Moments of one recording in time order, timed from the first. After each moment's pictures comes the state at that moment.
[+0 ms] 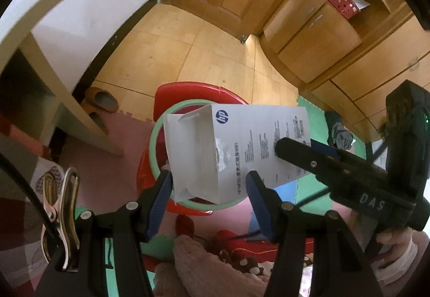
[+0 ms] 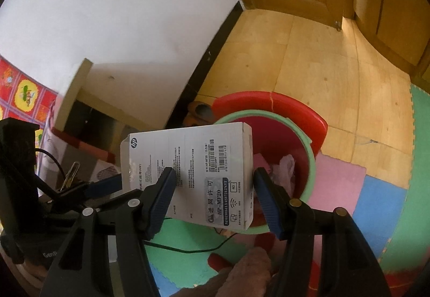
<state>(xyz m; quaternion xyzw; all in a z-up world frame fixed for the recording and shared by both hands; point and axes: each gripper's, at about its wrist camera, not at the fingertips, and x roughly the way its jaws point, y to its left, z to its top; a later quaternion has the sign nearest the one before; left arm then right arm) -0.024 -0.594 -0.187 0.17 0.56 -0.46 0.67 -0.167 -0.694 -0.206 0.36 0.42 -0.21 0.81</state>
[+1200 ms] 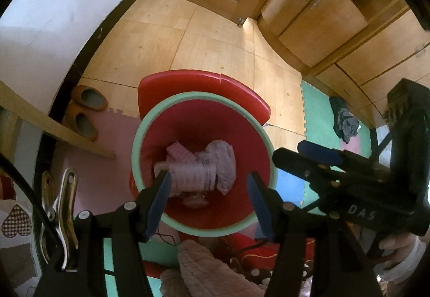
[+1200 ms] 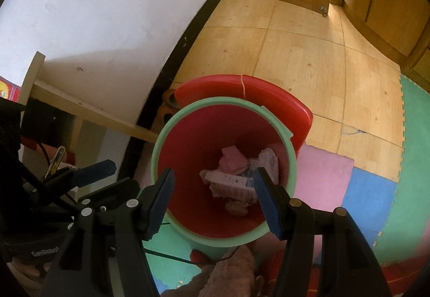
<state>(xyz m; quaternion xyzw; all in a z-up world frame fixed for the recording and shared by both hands) -0.019 -0.649 -0.256 0.21 0.57 -0.47 0.64 -0.162 -0.731 -0.249 0.35 0.47 -0.24 0.78</state>
